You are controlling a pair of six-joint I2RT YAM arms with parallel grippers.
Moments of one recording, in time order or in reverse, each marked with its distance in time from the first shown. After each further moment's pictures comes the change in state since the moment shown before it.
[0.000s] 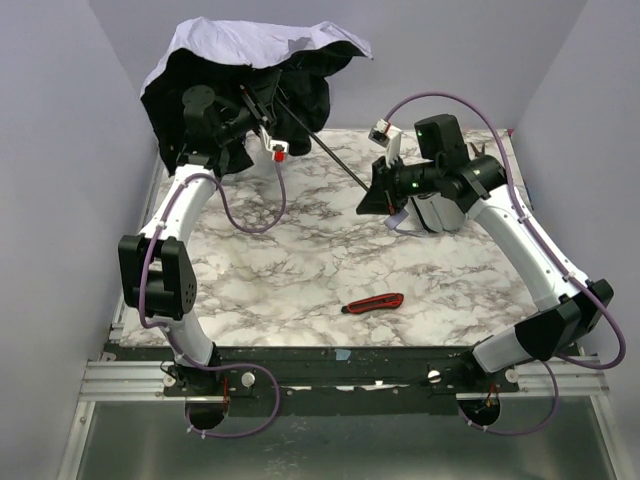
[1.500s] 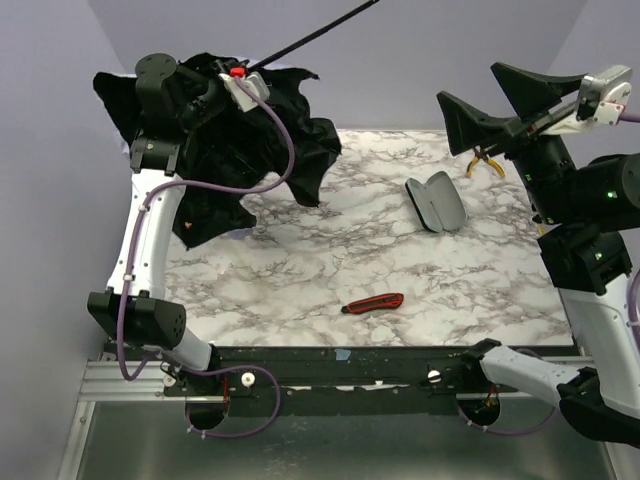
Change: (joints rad) left arm -0.003 -0.223 0.282 -0.532 -0.128 -0.982; right arm 0.025 -0.431 -0.006 0.840 0.644 0.006
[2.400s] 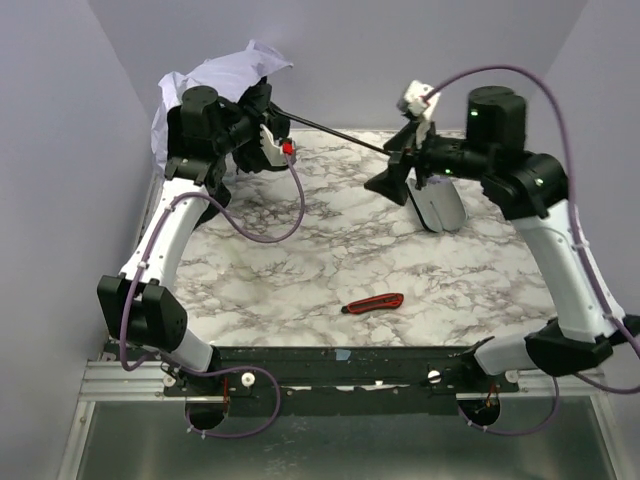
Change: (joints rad) left arm -0.092 0.012 -0.281 0.086 -0.124 0.753; right arm -0.001 0.313 0.319 -0.778 -0.533 -0.268
